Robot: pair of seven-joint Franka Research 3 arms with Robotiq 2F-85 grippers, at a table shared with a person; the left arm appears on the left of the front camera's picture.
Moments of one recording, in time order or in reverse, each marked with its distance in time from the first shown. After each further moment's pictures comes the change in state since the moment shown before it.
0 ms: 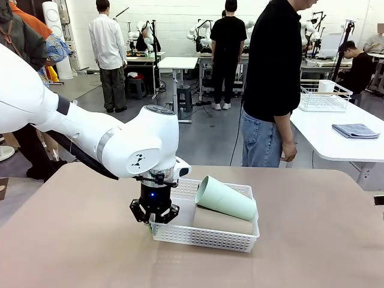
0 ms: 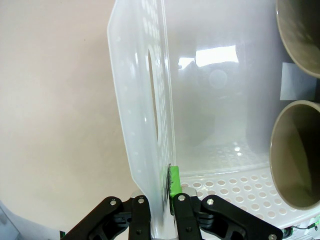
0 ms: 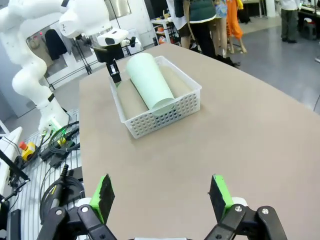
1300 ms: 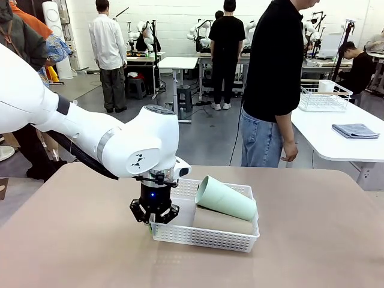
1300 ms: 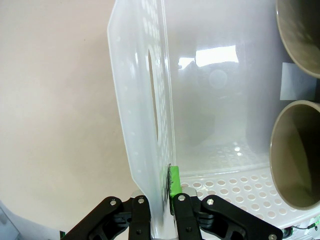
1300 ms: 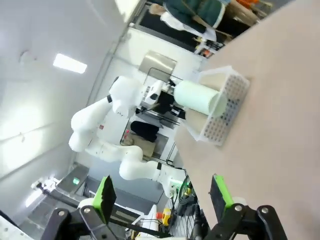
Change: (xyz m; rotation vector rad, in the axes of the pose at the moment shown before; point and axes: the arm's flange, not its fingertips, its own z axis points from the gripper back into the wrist) left arm 0.000 0.000 0.000 0.000 0.000 0.000; right arm -0.064 -0.029 0.033 0.361 -0.201 -0.881
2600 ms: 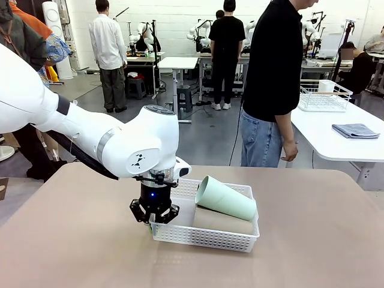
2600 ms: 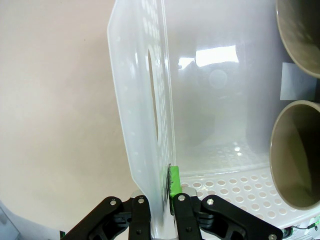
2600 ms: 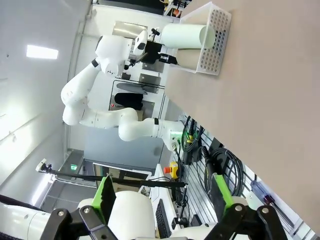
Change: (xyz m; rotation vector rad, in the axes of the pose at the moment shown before) left arm 0.000 0.000 0.000 0.000 0.000 0.000; right arm -0.054 0.073 0.048 -0.139 0.184 -0.149
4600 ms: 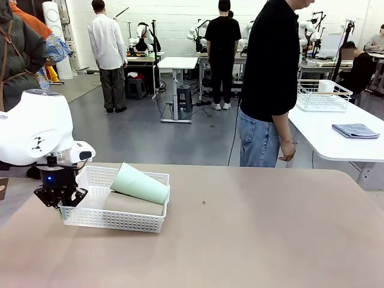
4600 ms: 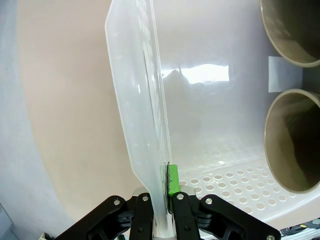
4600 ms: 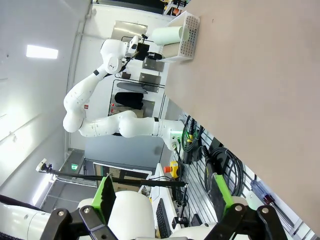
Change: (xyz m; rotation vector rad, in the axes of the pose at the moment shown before) left arm -0.003 0.255 0.000 0.008 -0.008 0.073; right arm 0.001 -0.002 -0.001 0.001 0.004 -0.004
